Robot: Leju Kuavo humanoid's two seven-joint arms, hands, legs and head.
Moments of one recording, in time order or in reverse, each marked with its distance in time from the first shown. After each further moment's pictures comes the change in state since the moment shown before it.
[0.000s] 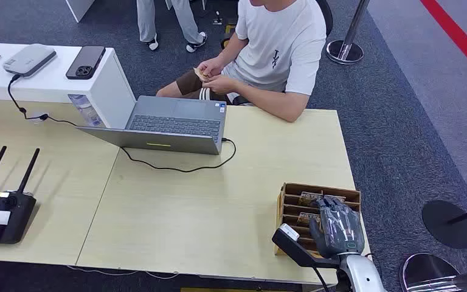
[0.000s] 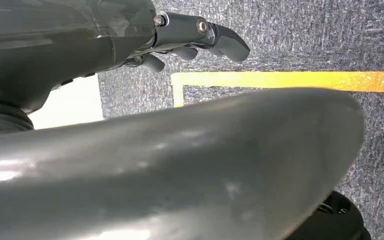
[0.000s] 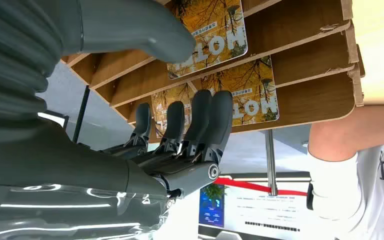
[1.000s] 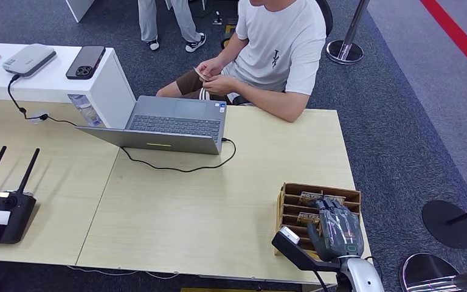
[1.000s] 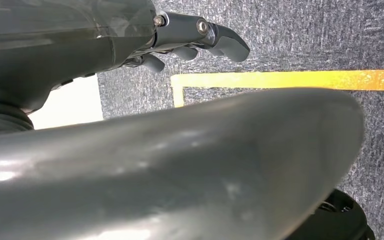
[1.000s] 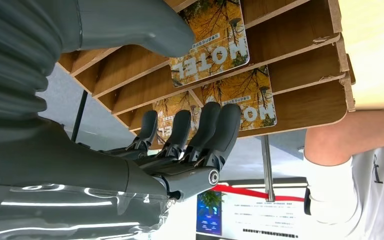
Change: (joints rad) left arm 0.000 0.001 -0.019 0.000 0.004 0.000 -0.002; right arm 0.016 0.000 0.001 -0.011 -0.035 0.007 -0.012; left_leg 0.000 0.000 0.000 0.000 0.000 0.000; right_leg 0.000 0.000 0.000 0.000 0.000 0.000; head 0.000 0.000
